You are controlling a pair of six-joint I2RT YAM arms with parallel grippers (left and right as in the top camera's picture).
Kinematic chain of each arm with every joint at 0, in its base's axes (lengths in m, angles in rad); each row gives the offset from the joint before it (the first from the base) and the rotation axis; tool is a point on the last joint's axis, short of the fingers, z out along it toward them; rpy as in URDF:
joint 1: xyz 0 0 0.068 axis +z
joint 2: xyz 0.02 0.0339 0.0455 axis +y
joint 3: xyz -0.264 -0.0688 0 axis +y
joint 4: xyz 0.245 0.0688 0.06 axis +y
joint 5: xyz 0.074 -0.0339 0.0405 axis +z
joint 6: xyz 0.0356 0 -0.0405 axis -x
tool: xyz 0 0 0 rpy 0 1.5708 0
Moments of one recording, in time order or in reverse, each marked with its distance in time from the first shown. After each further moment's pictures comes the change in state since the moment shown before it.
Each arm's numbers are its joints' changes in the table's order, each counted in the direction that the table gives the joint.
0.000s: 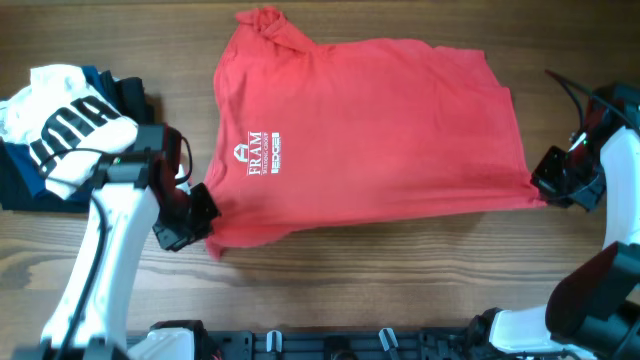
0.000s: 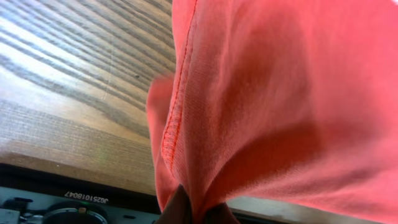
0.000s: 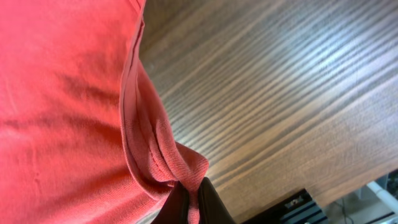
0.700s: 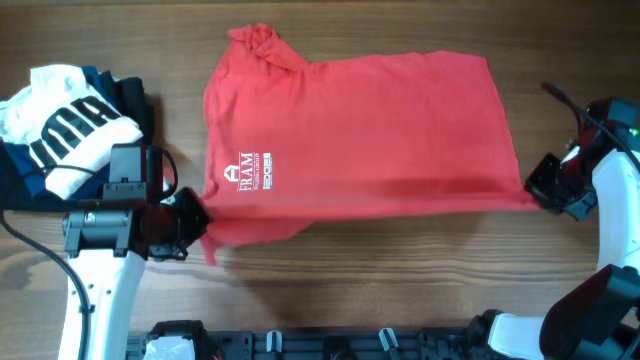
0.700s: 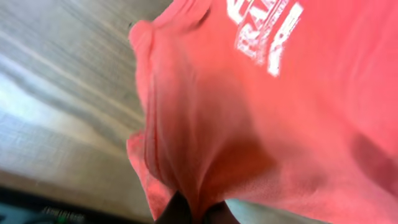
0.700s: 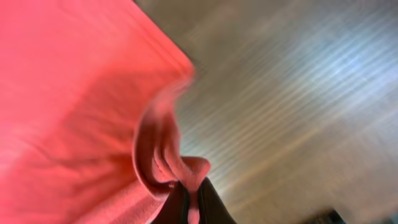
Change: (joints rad) left arm 0.002 -0.259 0.011 -0.051 0.017 0.098; right arm 0.000 -0.092 0.129 -0.161 0.060 -0.021
